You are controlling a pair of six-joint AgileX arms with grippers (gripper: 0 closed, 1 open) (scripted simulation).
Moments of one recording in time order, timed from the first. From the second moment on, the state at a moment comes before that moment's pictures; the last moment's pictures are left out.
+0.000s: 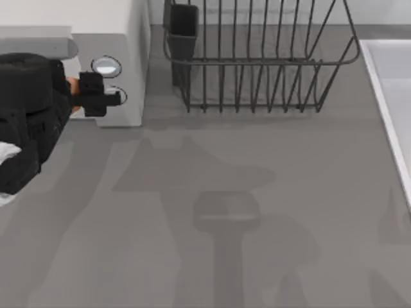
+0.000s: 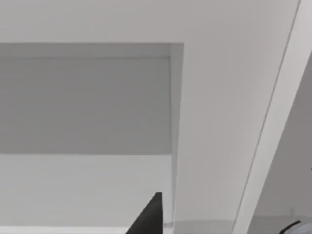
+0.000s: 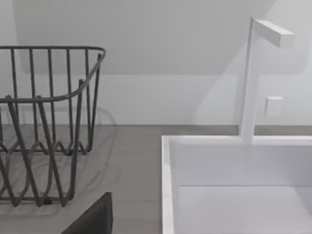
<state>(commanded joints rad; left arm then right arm) -0.28 1.61 0.67 0.54 -0.24 -0.08 0.00 0.00 0.00 0.00 0.00 0.00</state>
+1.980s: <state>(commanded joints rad) -0.29 2.04 0.52 1.16 -0.23 -0.08 0.00 0.00 0.00 0.00 0.00 0.00</state>
